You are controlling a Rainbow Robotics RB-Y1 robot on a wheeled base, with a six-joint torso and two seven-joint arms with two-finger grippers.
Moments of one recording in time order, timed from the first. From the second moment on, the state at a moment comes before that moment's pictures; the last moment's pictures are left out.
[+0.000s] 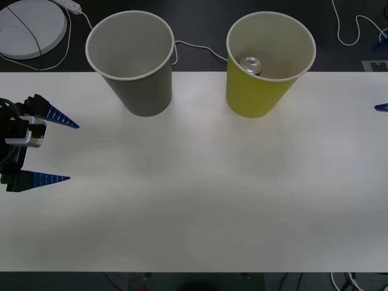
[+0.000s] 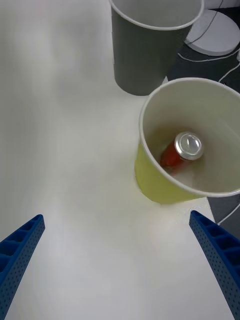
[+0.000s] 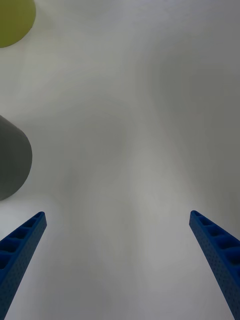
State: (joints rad) right arm -0.41 -1.23 -0.27 -1.64 1.29 -1.57 -0.31; left arm -0.18 1.02 0.16 -1.93 -1.63 -1.48 0.17
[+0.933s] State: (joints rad) right arm 0.06 -1.05 -0.53 -1.83 1.33 -1.57 -0.09; left arm -0.18 1.02 0.16 -1.93 -1.63 -1.48 0.17
